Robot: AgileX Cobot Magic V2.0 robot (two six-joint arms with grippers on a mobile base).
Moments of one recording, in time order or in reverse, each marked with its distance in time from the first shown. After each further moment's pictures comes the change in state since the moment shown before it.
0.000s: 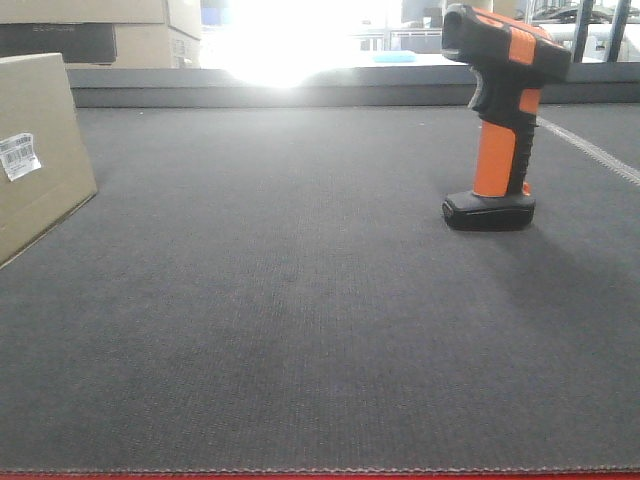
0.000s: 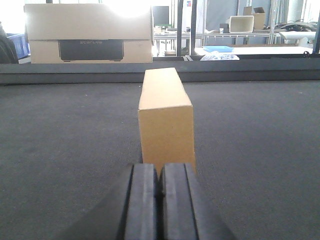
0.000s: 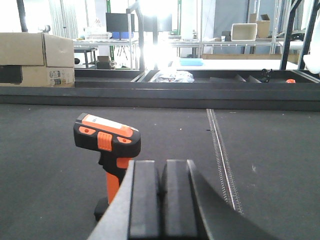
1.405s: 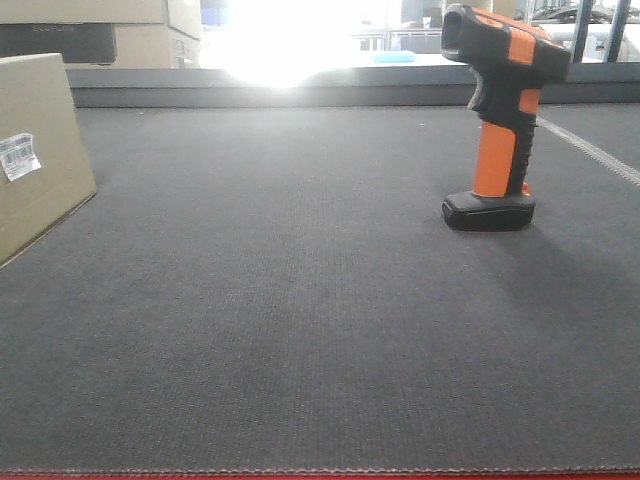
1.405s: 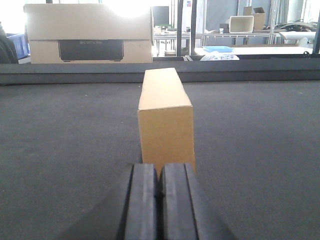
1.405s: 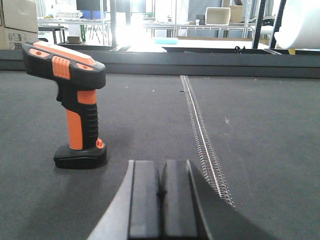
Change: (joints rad) left arm 0.000 0.000 0.000 0.000 0.000 0.000; right arm -0.069 -0.145 0.336 -0.080 -0.138 0.043
